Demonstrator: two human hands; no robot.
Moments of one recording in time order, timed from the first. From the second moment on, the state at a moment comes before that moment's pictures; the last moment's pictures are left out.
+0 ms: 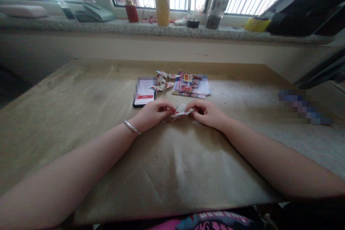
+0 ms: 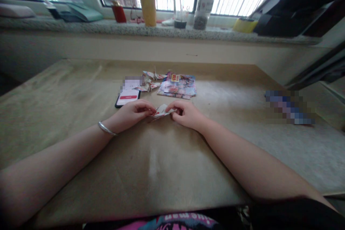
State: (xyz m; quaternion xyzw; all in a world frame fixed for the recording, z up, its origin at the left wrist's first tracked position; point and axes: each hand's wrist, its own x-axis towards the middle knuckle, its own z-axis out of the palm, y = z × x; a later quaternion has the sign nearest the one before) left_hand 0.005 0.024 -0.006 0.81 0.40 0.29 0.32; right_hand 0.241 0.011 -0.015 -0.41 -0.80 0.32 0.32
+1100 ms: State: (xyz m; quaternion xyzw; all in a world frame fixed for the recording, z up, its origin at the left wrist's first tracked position) left_hand 0.009 0.017 -0.002 0.92 0.34 0.20 0.01; right_hand 0.235 0.019 -0.020 -0.40 -0.87 -0.01 0.28
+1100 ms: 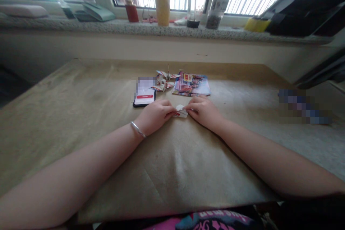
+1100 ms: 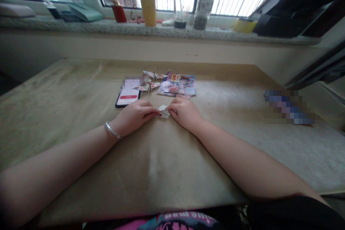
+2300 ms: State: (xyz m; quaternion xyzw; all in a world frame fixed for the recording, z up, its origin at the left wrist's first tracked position) left_hand -0.005 0.018 0.004 0.96 0.25 0.10 -0.10; right_hand 0.253 0.018 0.002 -0.32 -0.94 -0.06 0.11
